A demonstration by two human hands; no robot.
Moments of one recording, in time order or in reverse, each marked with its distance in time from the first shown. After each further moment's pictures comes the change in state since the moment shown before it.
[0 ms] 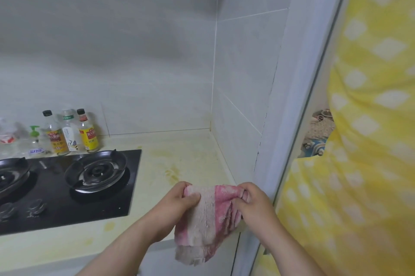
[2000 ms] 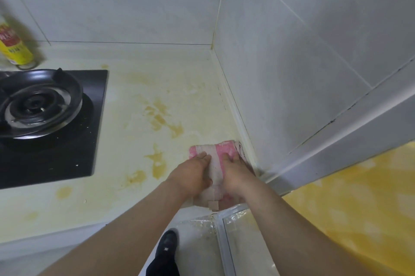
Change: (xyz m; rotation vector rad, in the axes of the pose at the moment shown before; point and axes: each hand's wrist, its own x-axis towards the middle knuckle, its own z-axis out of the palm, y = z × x) left_hand 0.230 -0.168 0.016 0.935 -0.257 0.031; right_hand 0.188 0.156 0.111 -0.909 -0.555 0.323
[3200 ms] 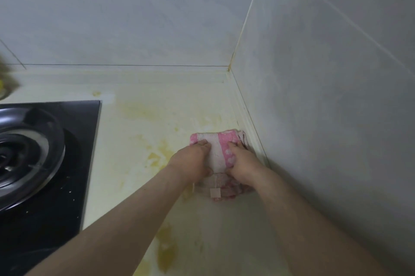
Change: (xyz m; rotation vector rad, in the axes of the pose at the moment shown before) left_hand 0.159 -0.082 -0.117 0.070 0.009 -0.023; right_hand 0.176 -0.047 -0.103 0.198 0.083 -0.018
